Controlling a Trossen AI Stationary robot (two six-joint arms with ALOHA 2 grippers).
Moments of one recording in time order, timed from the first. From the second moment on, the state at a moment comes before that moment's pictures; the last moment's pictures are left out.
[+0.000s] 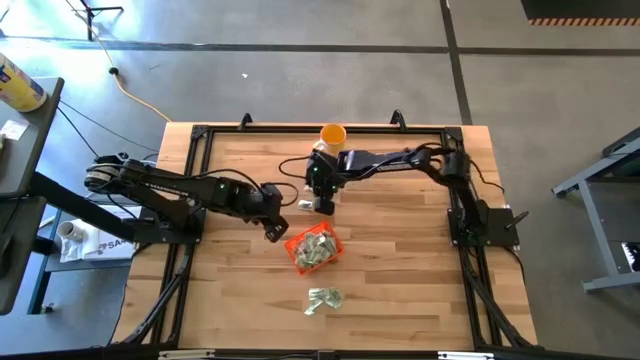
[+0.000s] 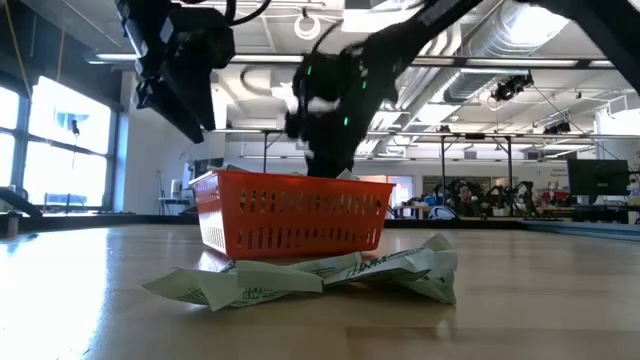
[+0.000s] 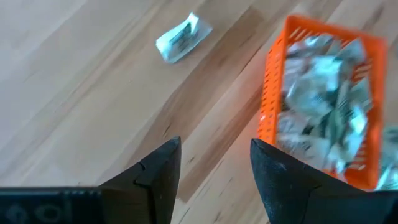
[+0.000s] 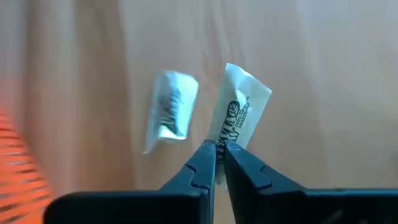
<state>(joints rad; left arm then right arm) -0.12 1.31 0.95 -0.74 -0.22 -0.78 -0.25 2.11 1.50 -0.43 -0.15 -0.08</state>
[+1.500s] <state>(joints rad) 0.16 1.68 0.92 -0.30 -0.16 -0.16 0.05 1.57 1.51 -1.04 0.38 0.13</state>
